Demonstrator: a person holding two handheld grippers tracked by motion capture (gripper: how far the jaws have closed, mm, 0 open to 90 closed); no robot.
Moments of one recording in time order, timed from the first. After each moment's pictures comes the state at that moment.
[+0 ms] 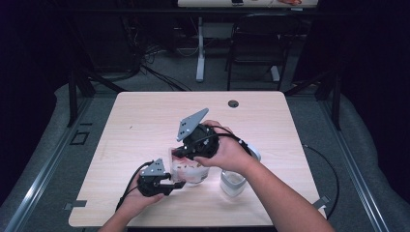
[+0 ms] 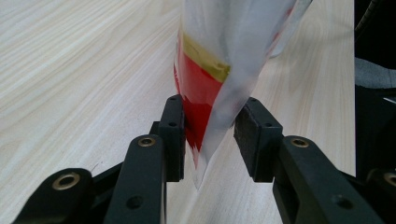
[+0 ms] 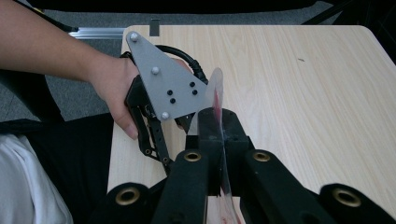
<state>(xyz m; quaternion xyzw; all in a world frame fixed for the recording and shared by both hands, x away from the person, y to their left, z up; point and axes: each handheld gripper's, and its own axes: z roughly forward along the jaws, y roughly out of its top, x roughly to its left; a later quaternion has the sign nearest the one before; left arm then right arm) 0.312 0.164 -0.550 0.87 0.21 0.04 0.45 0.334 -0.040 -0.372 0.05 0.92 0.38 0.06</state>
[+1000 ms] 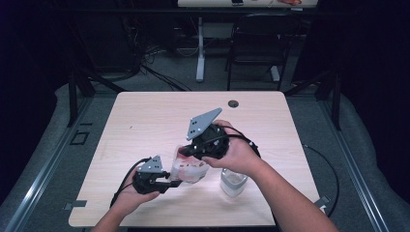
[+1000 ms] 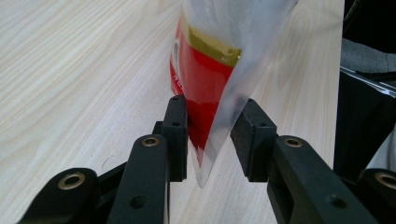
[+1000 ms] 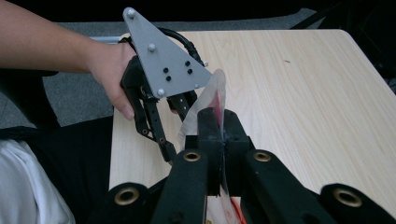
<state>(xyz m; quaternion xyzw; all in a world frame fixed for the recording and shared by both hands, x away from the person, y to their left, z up) 0.312 0.170 -0.524 0.88 0.20 0.03 0.43 0.324 -0.062 -0.362 0.07 0.91 0.40 0.08</state>
